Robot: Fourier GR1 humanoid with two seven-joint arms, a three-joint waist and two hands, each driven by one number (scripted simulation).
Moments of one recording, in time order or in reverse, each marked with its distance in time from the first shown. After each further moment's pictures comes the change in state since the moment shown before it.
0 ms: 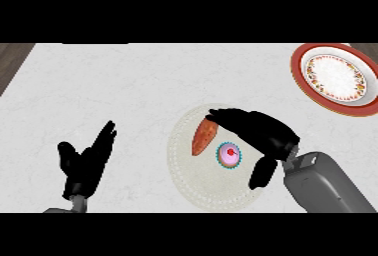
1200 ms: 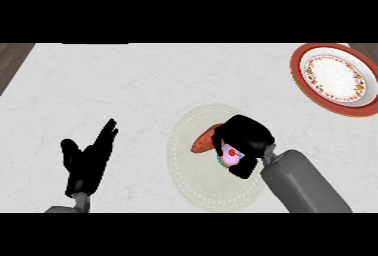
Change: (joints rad) left arm -0.008 -0.060 0.055 -0.005 -0.077 -0.035 0.032; right arm -0.027 0.099 0.040 0.241 0.343 -0.107 -0.228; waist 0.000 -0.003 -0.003
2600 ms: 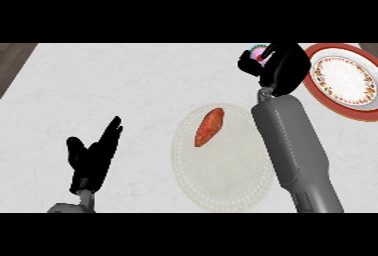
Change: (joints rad) left arm -0.018 -0.022 -0.004 -0.002 -0.025 -0.017 0.004; right arm -0.364 0.225 -0.563 0.322 0.464 -1.064 1.036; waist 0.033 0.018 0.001
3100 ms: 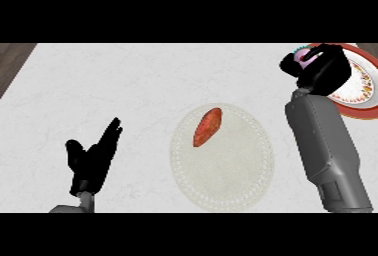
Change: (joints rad) left arm 0.013 -0.010 0.008 0.004 -0.006 -0.003 -0.021; right arm 0.013 -0.135 -0.167 0.171 -0.080 -0.271 -0.138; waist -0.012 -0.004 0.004
